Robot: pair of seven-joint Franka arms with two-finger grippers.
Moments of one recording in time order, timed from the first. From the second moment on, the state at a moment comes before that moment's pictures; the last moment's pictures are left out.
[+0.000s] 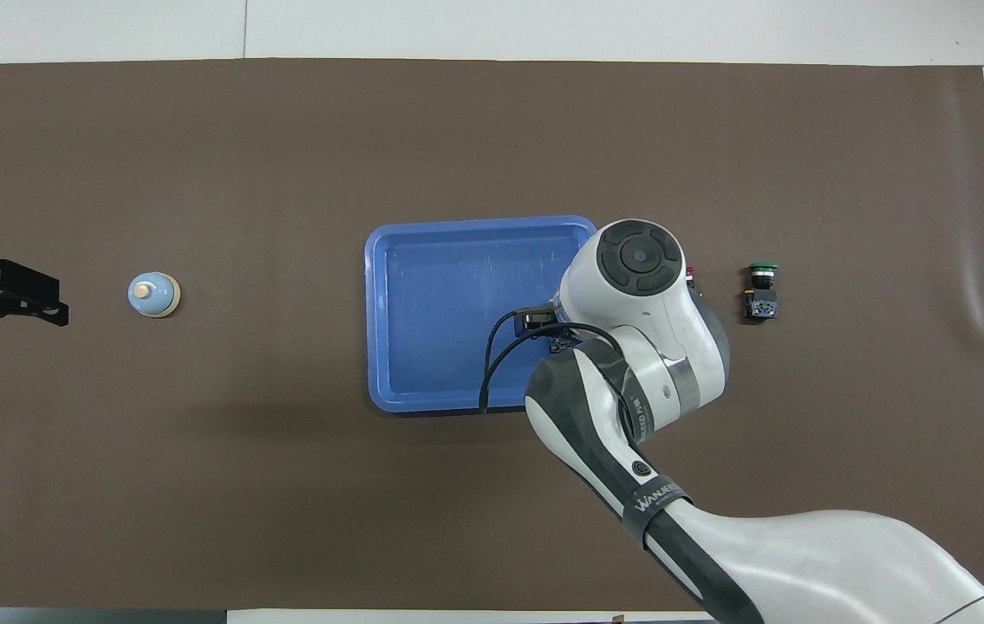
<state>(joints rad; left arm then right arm) 0.01 -0.02 0.02 -1.71 -0.02 1.52 -0.08 0.45 0.31 0.02 -1.90 0.10 2.16 0.39</state>
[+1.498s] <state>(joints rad) 0.01 -0.02 0.02 -1.71 -0.02 1.52 -0.08 0.03 0.28 0.00 -2.02 0.02 2.15 0.16</state>
